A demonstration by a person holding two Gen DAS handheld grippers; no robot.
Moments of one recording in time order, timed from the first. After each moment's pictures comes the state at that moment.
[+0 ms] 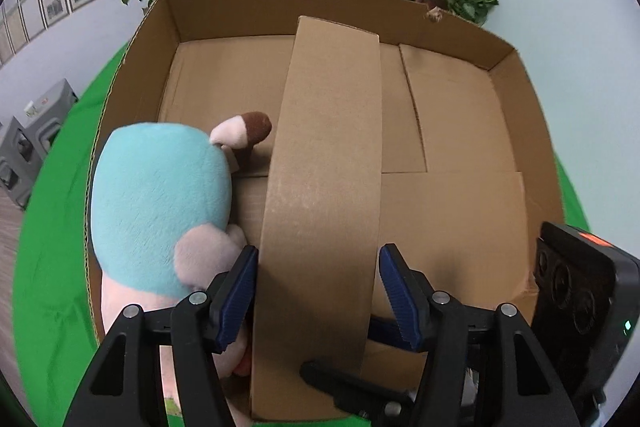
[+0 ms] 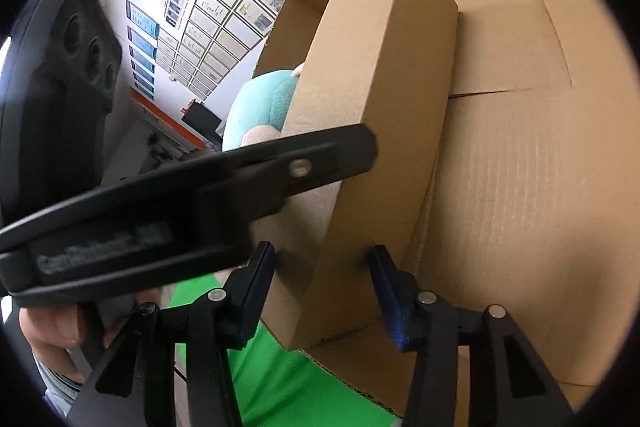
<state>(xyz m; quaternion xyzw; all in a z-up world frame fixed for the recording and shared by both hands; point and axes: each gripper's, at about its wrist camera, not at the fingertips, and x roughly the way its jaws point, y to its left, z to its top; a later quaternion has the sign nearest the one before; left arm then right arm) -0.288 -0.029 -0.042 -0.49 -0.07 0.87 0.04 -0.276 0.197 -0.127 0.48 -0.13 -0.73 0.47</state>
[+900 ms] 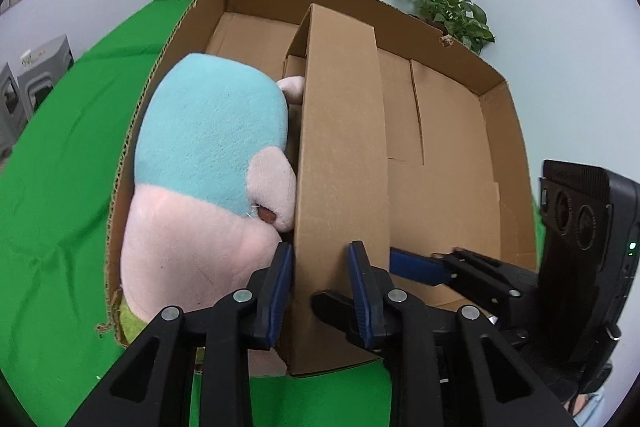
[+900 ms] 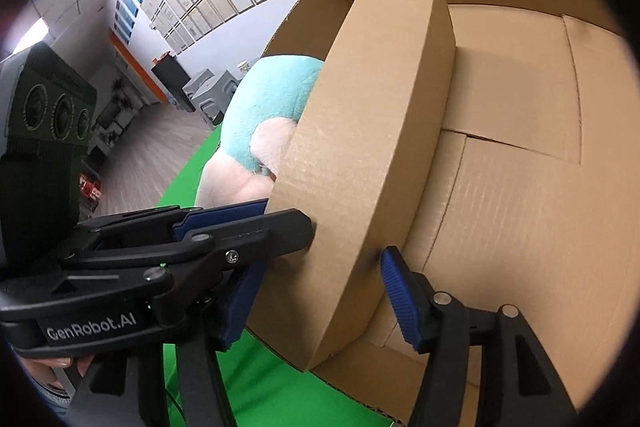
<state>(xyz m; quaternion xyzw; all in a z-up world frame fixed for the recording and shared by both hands) -0.235 -0.083 -0.049 -0.46 -0.16 0.87 0.05 -0.282 0.126 -0.094 0.47 0.01 -0.77 0.43</state>
